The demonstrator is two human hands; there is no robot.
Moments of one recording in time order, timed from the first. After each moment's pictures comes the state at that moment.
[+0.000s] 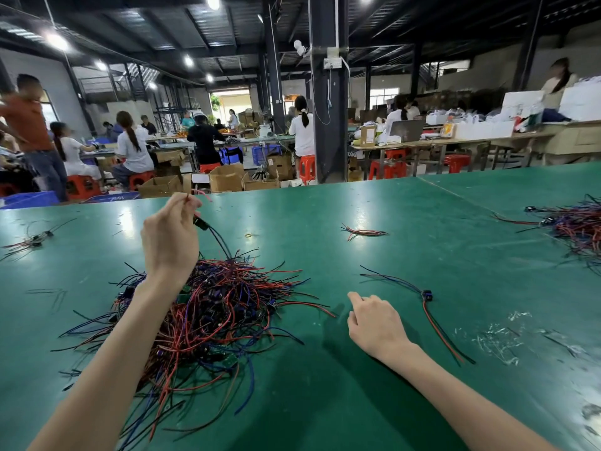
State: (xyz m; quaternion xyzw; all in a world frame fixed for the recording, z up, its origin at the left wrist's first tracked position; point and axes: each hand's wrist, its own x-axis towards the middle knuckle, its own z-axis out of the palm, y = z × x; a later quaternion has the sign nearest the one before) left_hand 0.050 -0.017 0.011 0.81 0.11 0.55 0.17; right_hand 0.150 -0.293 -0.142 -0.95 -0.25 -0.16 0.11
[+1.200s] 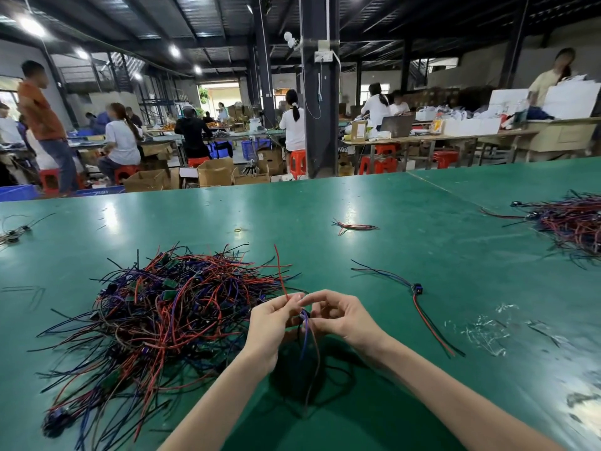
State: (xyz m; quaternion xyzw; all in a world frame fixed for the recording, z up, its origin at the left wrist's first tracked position) left_hand 0.064 -0.142 -0.118 0.60 0.16 0.11 0.77; right_hand 0.114 -0.279 -0.122 -0.63 -0.32 0.16 0.69
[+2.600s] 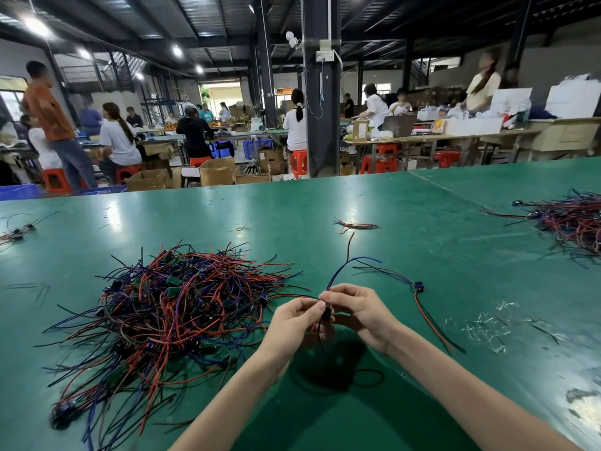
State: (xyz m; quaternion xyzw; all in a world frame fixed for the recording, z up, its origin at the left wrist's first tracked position) left_hand 0.054 -0.161 -0.116 0.65 0.07 0.06 0.75; right_hand 0.126 -0.288 -0.114 -0.56 -0.14 0.23 0.78
